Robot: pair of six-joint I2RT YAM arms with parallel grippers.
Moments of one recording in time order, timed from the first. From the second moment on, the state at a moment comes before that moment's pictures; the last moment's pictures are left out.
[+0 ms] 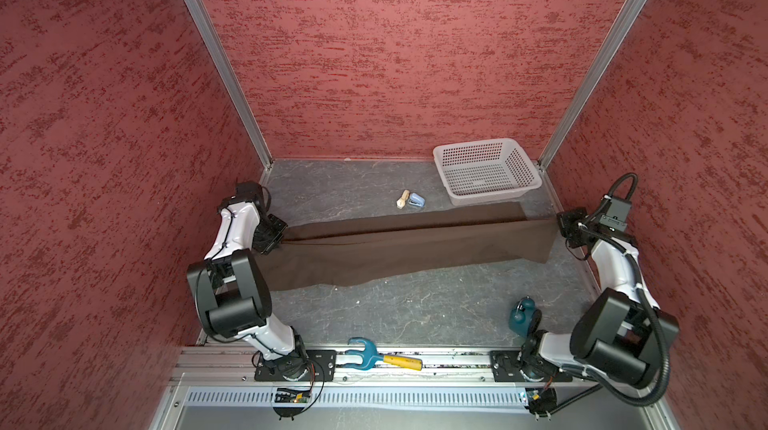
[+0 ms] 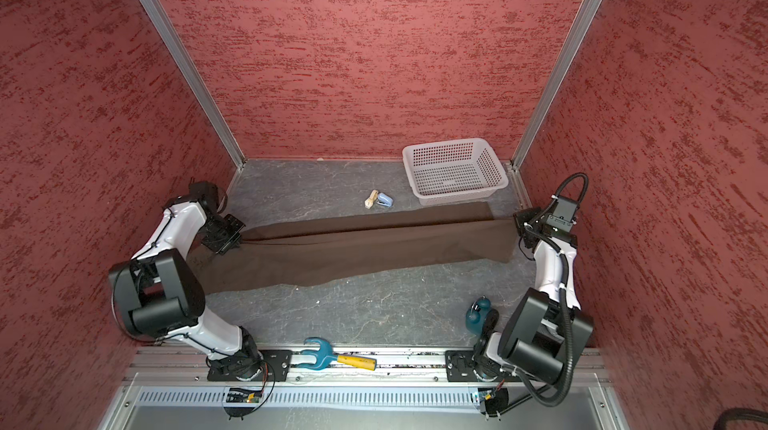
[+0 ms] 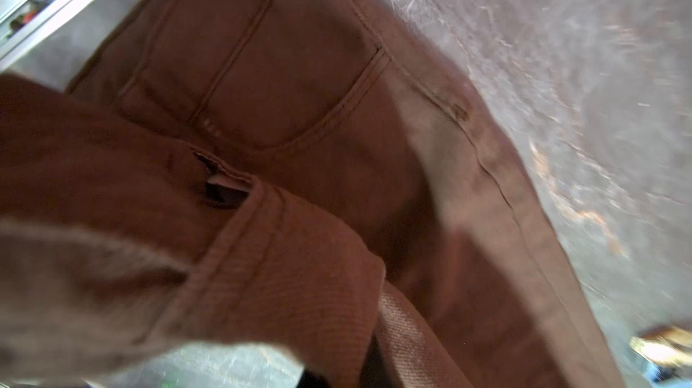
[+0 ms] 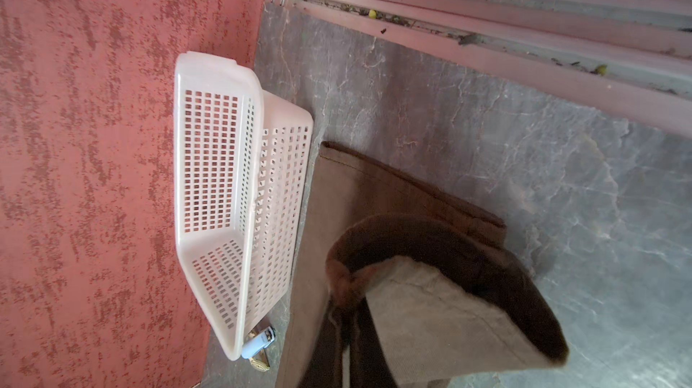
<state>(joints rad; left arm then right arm) 0.33 1.65 1.27 -1.04 0.02 -0.69 -0.53 1.37 0.98 -0.41 -0.33 0.88</state>
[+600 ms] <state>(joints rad) 0.26 1.84 1.52 -1.05 -0.16 -0.68 -0.45 1.63 1.11 -0.27 -0.21 0.88</state>
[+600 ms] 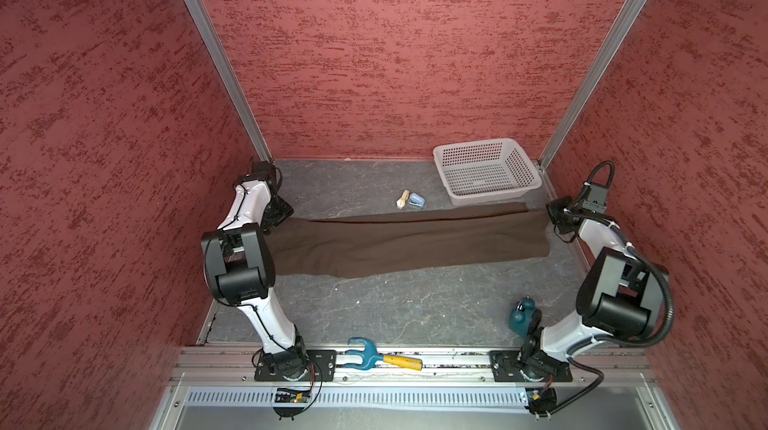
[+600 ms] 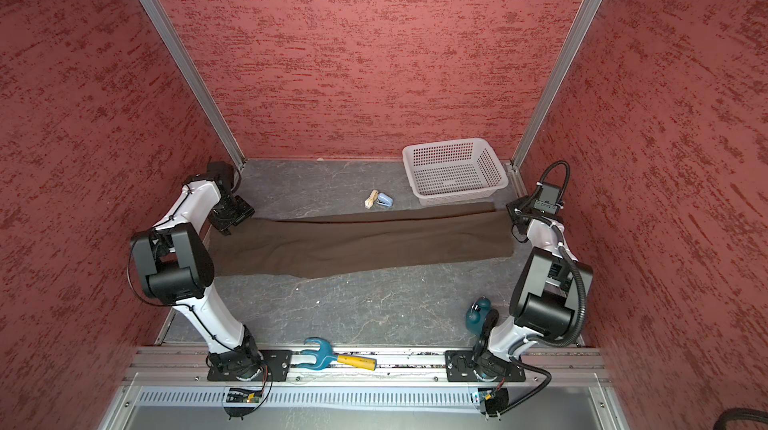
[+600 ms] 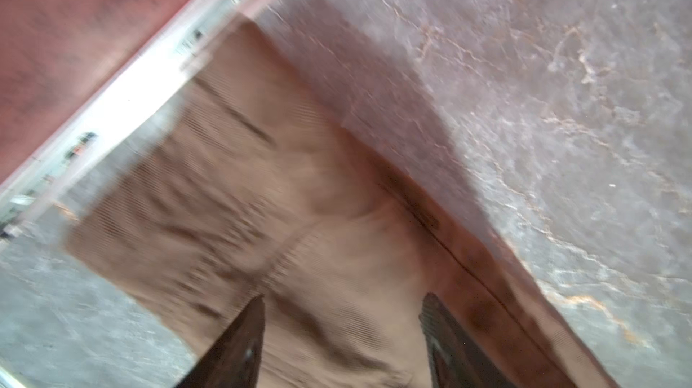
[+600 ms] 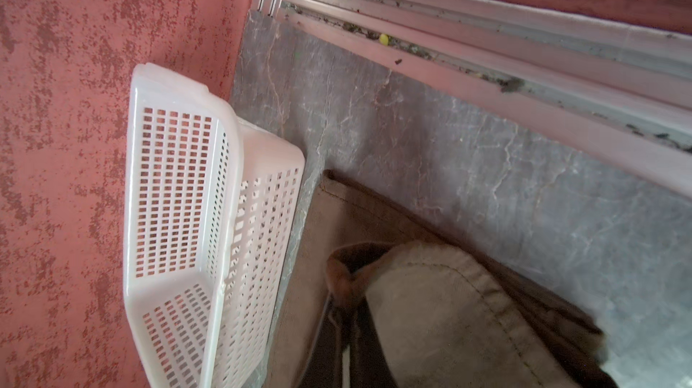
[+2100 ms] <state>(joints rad) 0.30 1.86 1.33 -0.89 0.03 -0.70 -0.36 1.62 1.14 -0.59 0.03 0.52</state>
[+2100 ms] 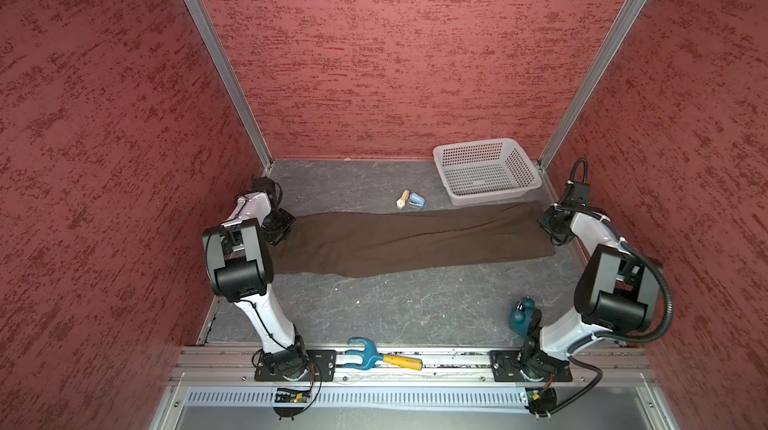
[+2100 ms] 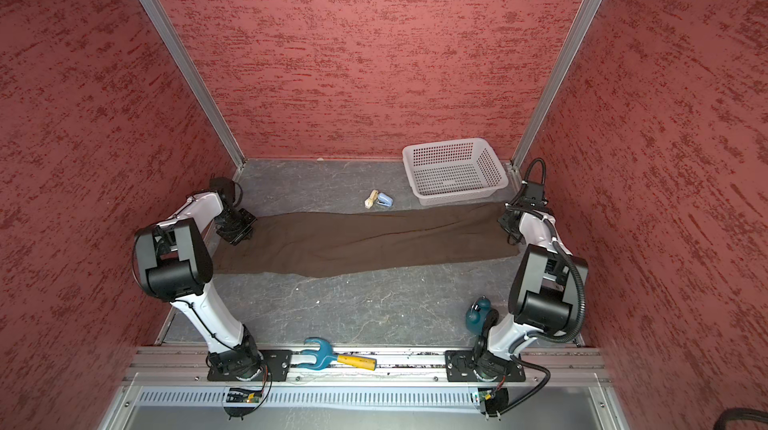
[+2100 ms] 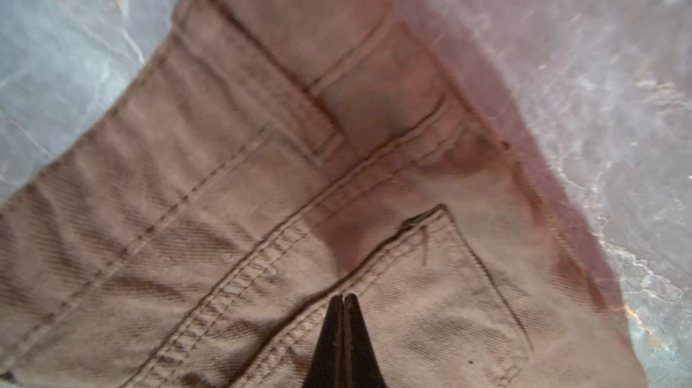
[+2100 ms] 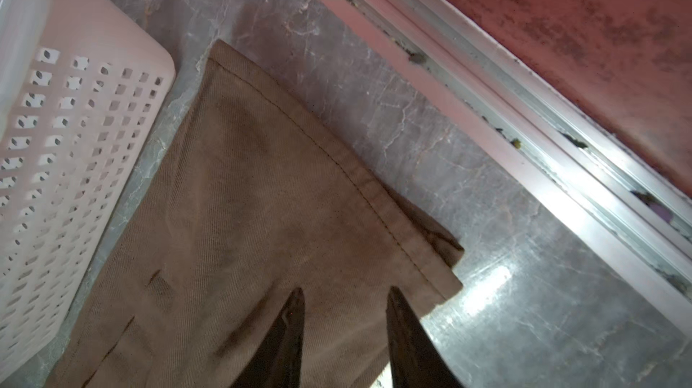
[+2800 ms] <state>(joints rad) 0.14 1.48 1.19 -0.88 0.03 -0.72 -0.36 1.53 1.01 -0.60 0.01 0.50</state>
